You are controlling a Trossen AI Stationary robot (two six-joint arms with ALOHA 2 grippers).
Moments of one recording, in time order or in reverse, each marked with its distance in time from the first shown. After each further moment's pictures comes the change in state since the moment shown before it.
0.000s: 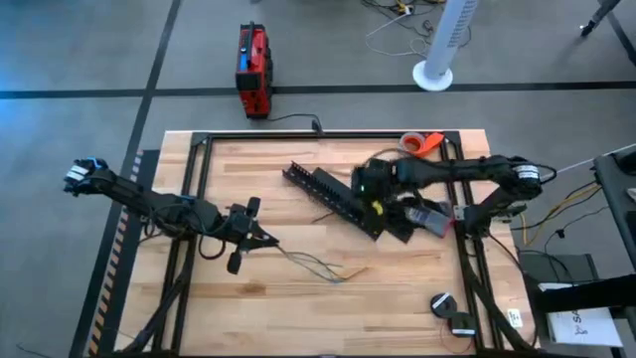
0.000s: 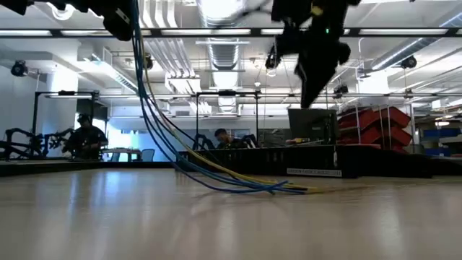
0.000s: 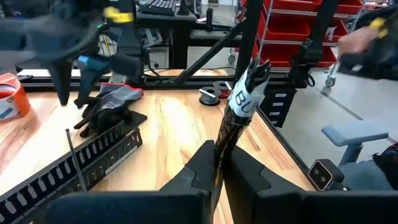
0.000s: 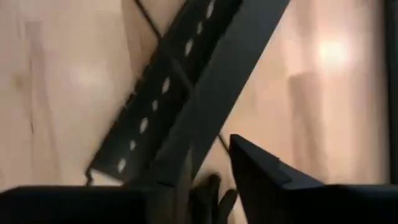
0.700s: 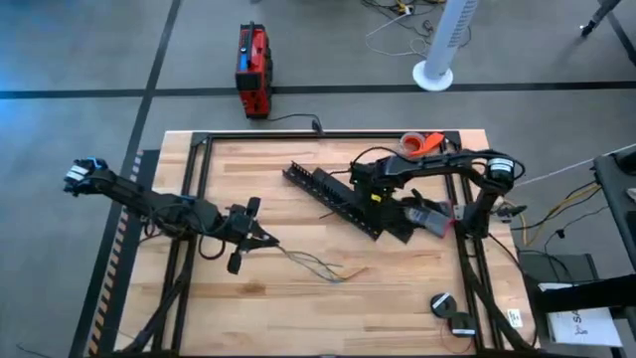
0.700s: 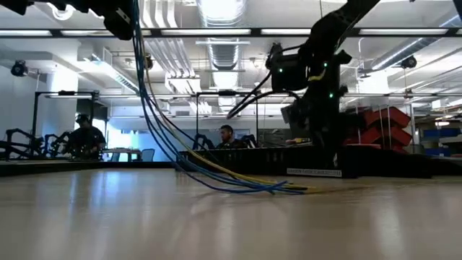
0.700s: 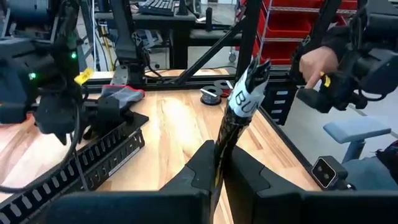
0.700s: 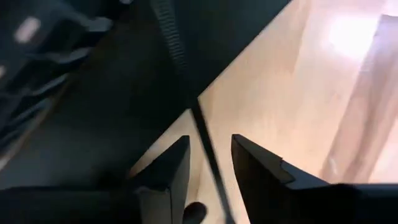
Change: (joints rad) left arm 0.000 0.000 0.000 -0.003 0.000 0.026; right arm -0.142 0.192 -0.161 0.166 0.007 -0.339
